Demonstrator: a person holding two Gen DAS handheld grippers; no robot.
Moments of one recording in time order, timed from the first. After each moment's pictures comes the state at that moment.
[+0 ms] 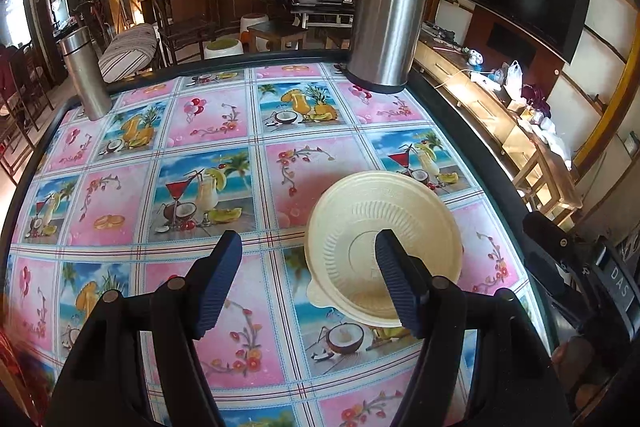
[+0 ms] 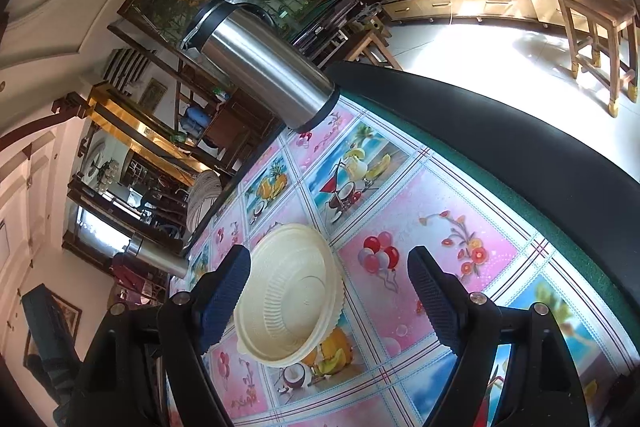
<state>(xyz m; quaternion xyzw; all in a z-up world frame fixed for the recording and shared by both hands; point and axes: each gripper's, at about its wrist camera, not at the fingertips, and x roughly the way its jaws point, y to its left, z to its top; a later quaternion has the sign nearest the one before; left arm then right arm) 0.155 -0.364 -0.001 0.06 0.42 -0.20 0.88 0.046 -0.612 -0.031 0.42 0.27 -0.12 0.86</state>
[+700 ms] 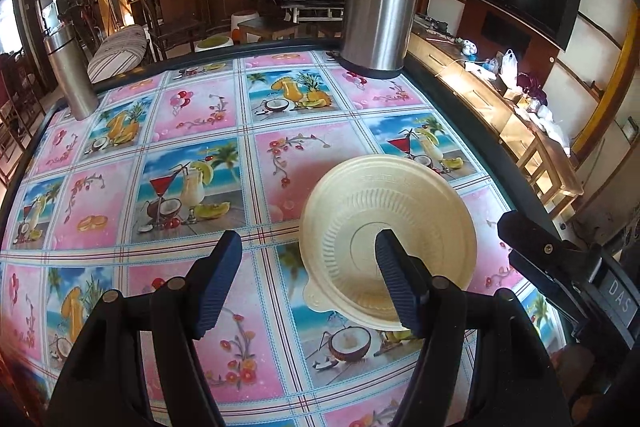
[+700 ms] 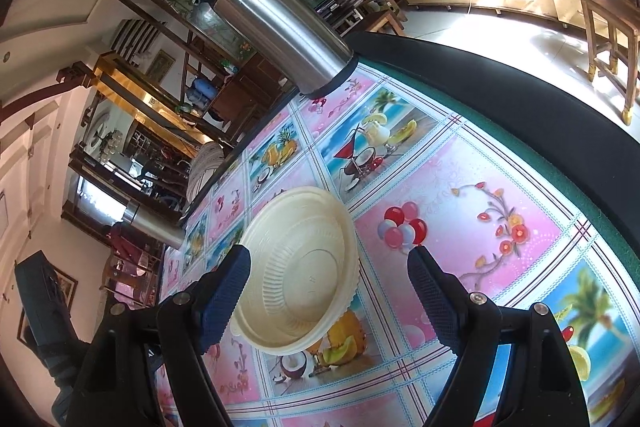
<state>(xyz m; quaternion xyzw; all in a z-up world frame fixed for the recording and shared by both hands) 0.160 -0.370 -0.023 0.07 0.42 -0.22 0.88 0.069 -0.587 -0.049 0.39 0.31 -0.09 0.86</state>
